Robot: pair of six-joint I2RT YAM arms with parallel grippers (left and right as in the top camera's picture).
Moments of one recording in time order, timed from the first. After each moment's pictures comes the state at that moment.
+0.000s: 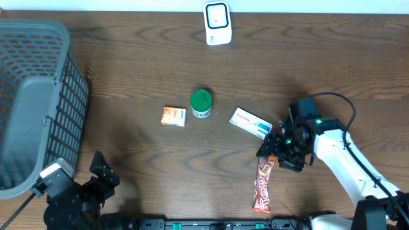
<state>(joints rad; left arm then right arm) 0.10 0.20 0.77 -1.03 -0.19 -0.44 0.17 1.43 0.76 -0.89 -0.38 0.51</state>
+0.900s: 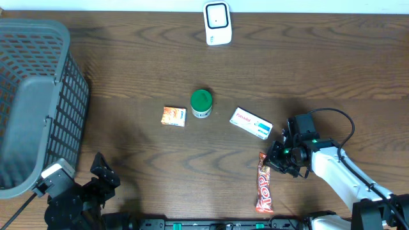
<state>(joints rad) 0.10 0.20 0.77 -1.05 -0.19 -0.44 0.17 1.39 0.55 -0.61 -0.36 0.67</state>
